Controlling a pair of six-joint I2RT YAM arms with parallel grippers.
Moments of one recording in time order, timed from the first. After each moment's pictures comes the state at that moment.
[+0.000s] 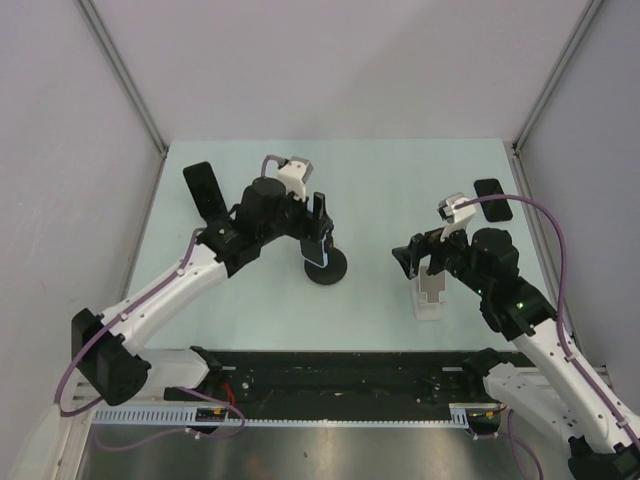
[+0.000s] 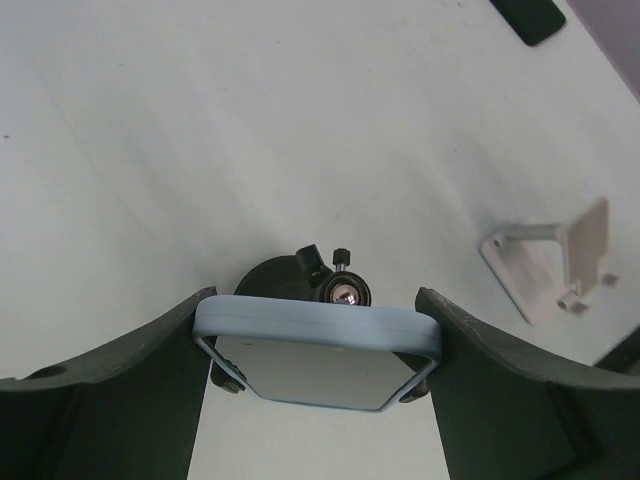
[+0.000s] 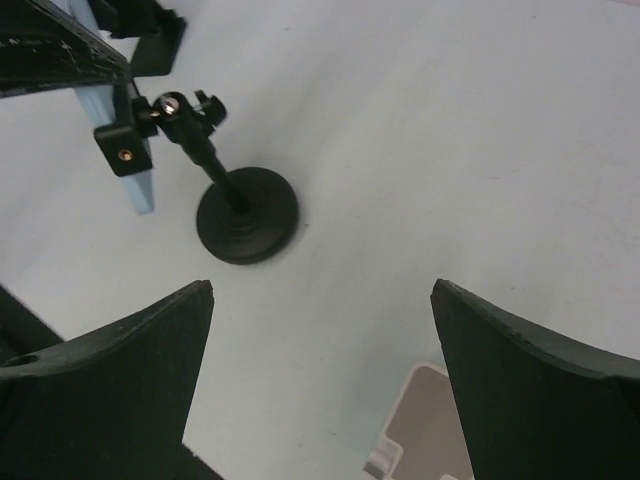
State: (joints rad) left arm -0.67 1.28 1.17 -0.33 -0.05 -0.26; right arm 0.49 0.69 0.79 -0.35 -0.08 0.12
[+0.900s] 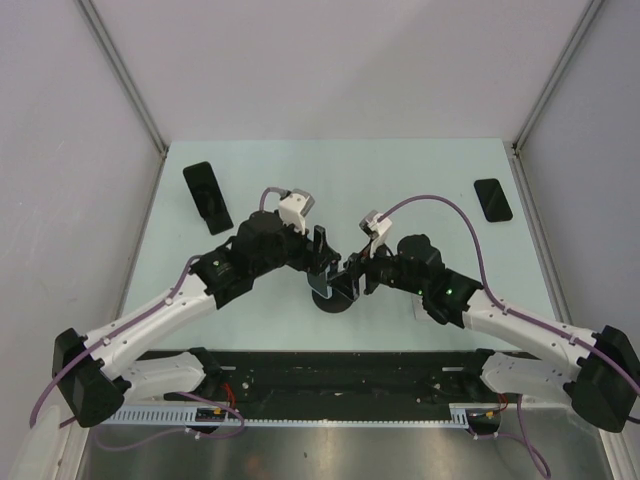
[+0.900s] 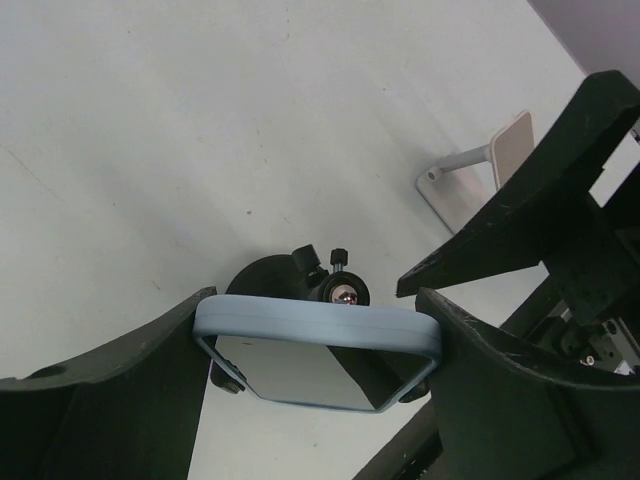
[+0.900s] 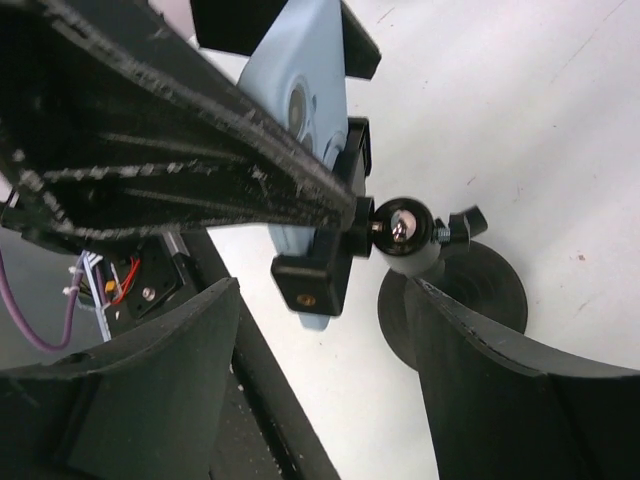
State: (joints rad) left arm -0.80 1.09 0.93 -0.27 0.01 -0.32; right arm 0.86 1.06 0.70 0.09 -0.24 0.33
